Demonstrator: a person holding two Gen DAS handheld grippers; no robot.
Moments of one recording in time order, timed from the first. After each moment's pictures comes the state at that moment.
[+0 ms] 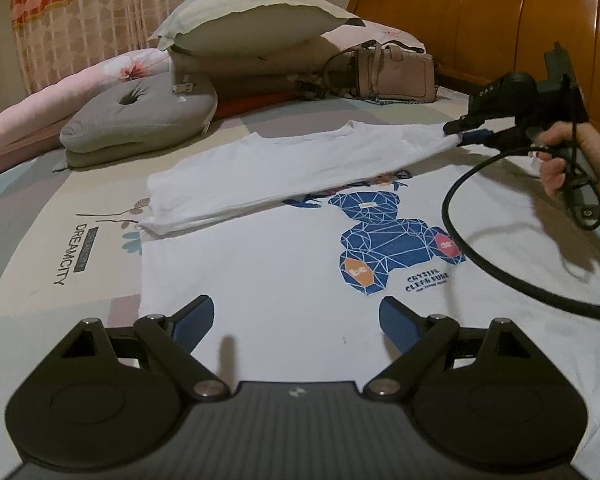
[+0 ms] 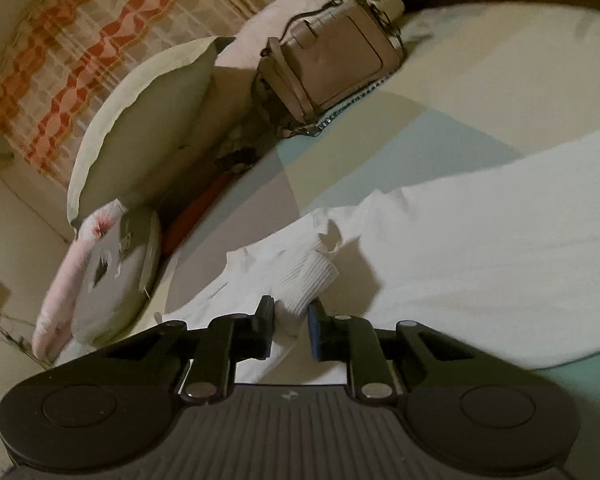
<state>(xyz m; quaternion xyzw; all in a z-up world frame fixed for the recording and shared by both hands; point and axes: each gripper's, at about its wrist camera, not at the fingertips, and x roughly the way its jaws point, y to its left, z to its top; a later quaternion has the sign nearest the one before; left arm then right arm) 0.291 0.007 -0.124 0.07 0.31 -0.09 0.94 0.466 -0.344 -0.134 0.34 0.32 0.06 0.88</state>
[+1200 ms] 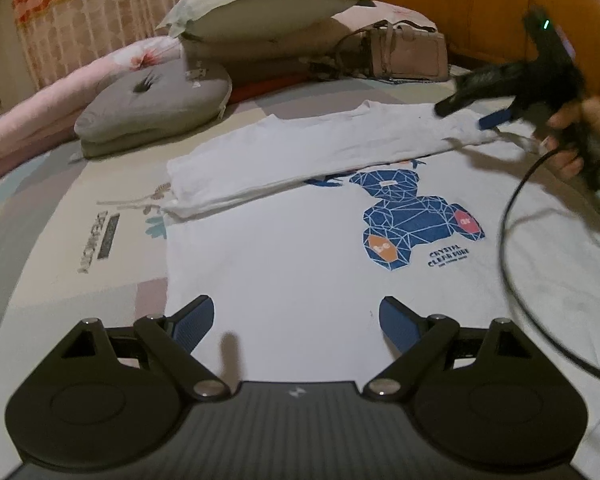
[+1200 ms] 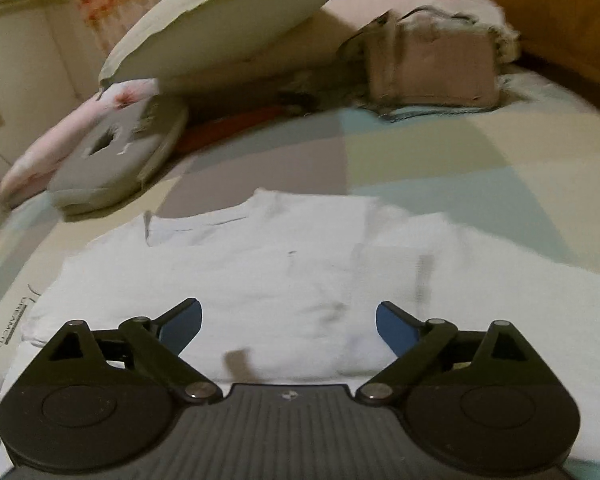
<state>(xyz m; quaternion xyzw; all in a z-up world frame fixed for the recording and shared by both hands) 0.287 0.012 -0.118 0.10 0.34 -0.07 0.93 0.477 -0.314 -0.108 0.10 0.35 0.13 0.92</state>
